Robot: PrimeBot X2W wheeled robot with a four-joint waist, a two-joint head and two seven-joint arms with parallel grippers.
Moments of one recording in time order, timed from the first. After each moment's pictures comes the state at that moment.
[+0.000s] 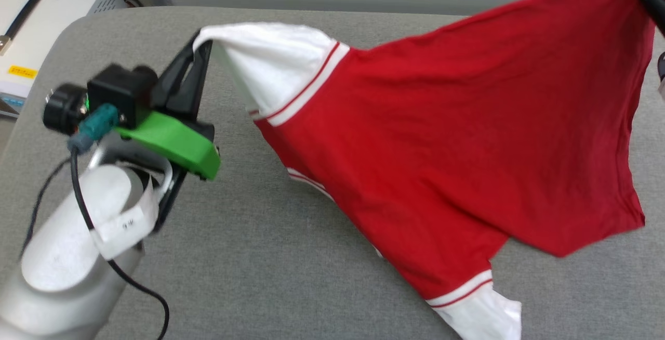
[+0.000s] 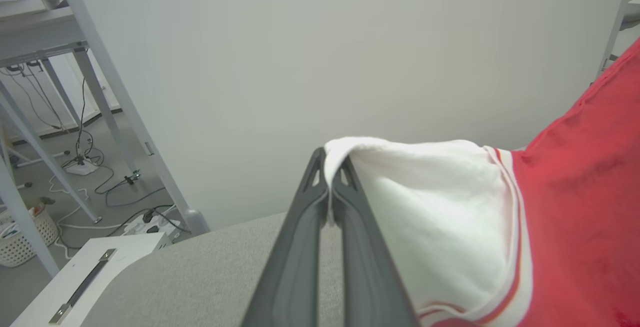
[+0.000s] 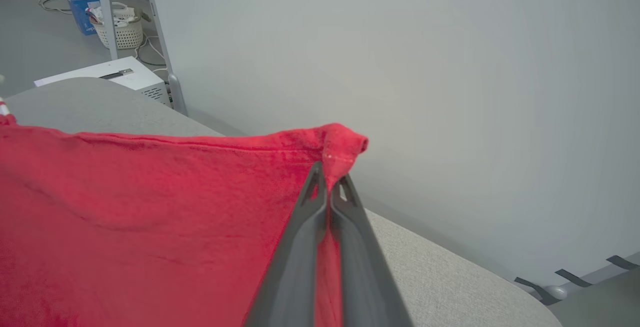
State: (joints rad) left arm -0.58 0.53 -0.51 0.04 -0.54 0.08 -0.10; right arm -0.82 -0.80 0.51 0.19 0.78 0.13 0.20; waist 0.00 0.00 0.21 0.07
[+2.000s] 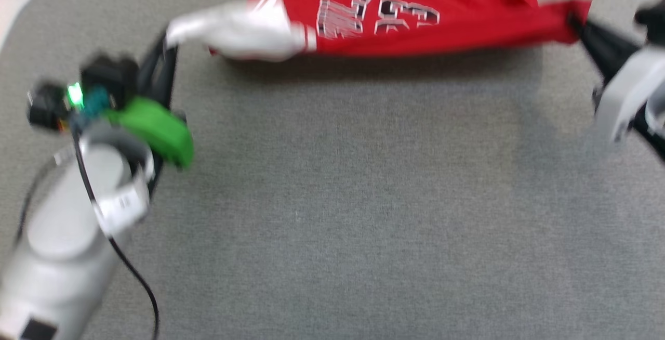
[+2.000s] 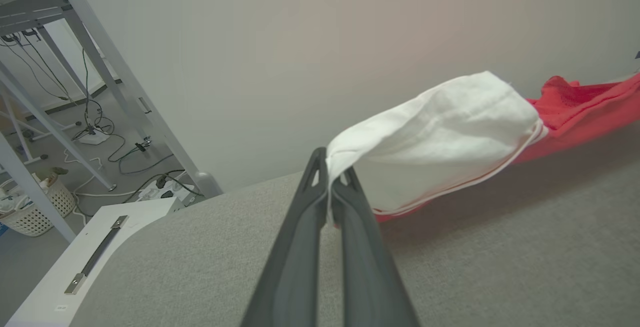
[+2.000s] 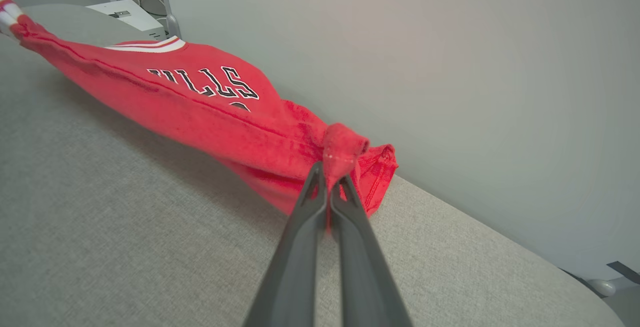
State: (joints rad) left arm -0.75 0.53 -0.60 0.45 -0.56 0.02 -0.25; right arm -1.04 -0.71 1.04 0.59 0.87 0.13 -0.20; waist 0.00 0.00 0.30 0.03
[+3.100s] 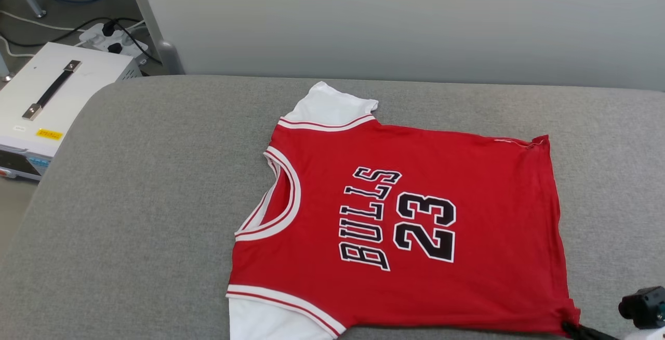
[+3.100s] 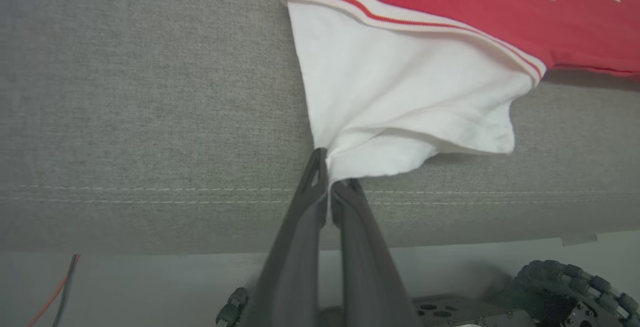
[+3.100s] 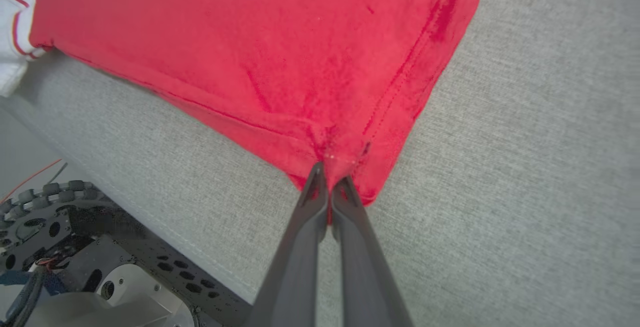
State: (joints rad) left arm 0.20 0.58 -0.70 0.00 -0.82 0.30 -0.10; right arm -0.10 -0.87 0.88 0.25 1.02 0.13 -0.11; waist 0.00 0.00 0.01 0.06
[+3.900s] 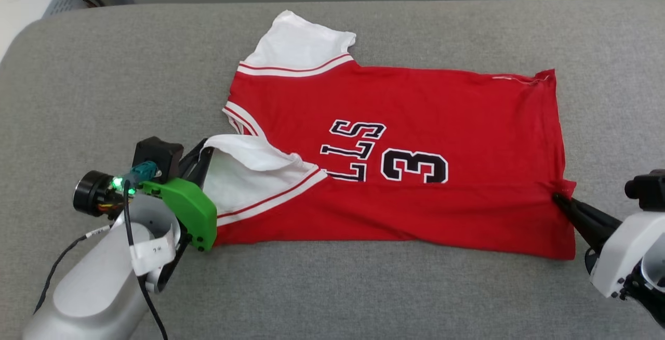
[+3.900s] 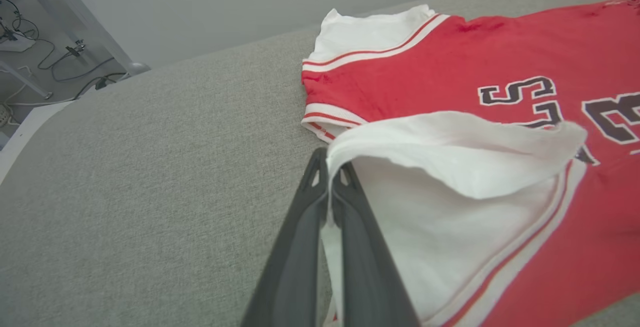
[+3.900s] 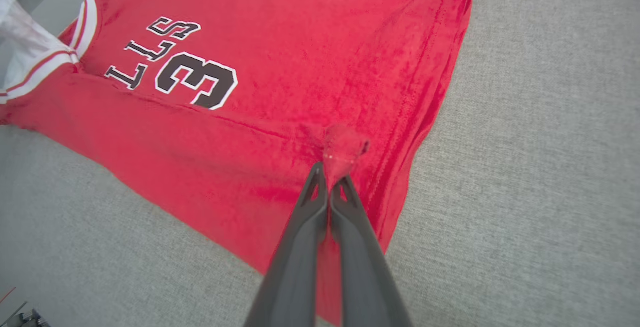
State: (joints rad) left arm -0.51 0.56 -0.69 0.32 -0.64 0.07 -0.06; right arm -0.24 -0.75 0.53 0.14 0.92 0.13 0.08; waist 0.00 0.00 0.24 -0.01
